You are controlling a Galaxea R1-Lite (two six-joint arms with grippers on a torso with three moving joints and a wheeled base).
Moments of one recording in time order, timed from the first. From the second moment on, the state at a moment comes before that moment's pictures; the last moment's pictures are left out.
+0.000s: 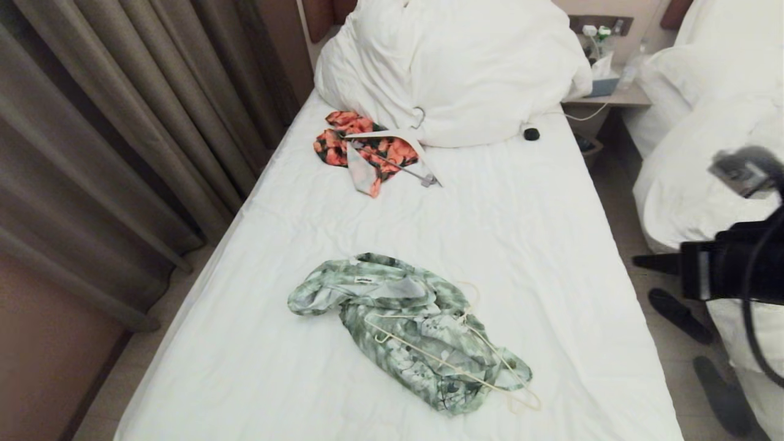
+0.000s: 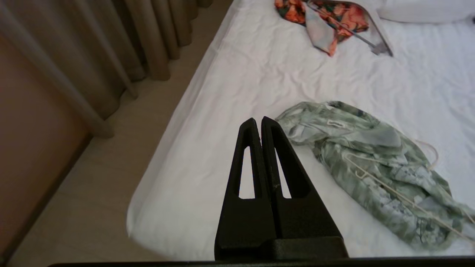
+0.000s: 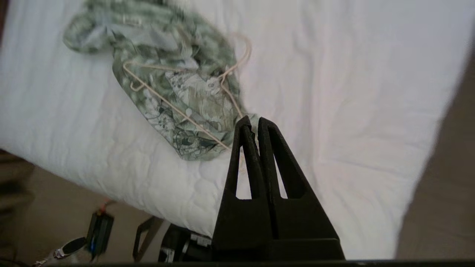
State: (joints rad) left arm -0.03 0.27 -0.53 0.23 0.24 -0.06; right arm 0.25 1.29 -0.96 0.12 0.09 0.11
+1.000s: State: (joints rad) left arm 0.00 0.00 -0.19 0.23 0.01 -0.01; right arm 0.02 0.16 -0.53 0.43 0.07 0.00
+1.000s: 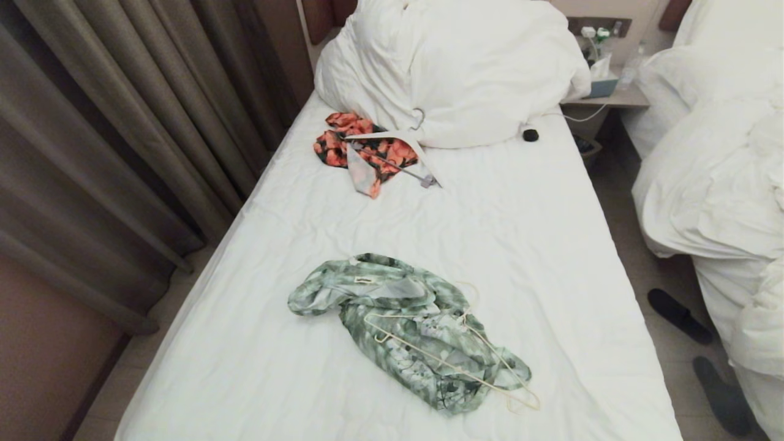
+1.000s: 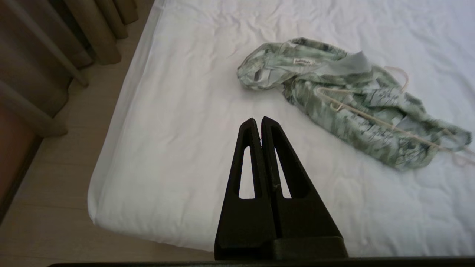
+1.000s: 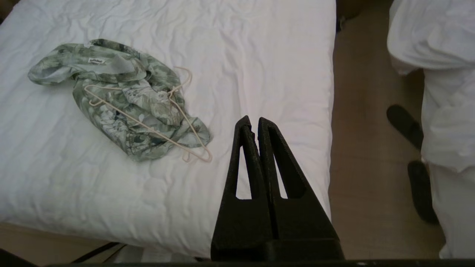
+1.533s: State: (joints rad) left arm 0.00 0.00 -0.05 0.13 -0.04 0.07; right arm 0.01 0.00 -0.09 0.09 0.07 -0.07
